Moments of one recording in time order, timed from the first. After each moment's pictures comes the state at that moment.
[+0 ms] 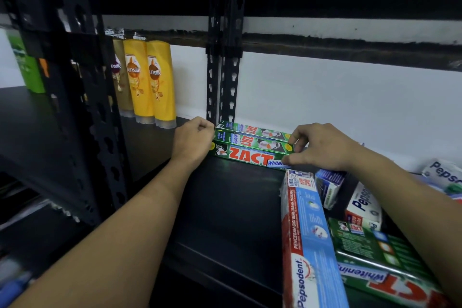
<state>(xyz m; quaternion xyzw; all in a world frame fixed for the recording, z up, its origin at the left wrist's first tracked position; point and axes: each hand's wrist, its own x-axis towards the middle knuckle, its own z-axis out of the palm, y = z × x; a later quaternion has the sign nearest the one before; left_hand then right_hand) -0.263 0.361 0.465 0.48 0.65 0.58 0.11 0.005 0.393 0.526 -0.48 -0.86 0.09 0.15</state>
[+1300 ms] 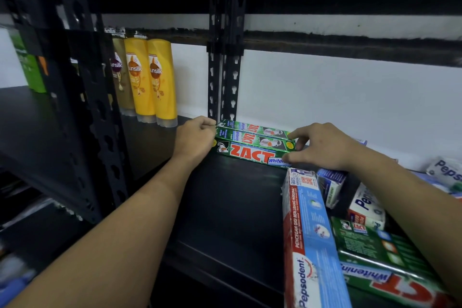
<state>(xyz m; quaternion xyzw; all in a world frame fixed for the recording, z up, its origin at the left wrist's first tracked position) -0.267 0.366 0.465 0.48 0.66 0.57 0.12 0.001 0.394 0.523 -0.49 -0.86 0.05 0.13</state>
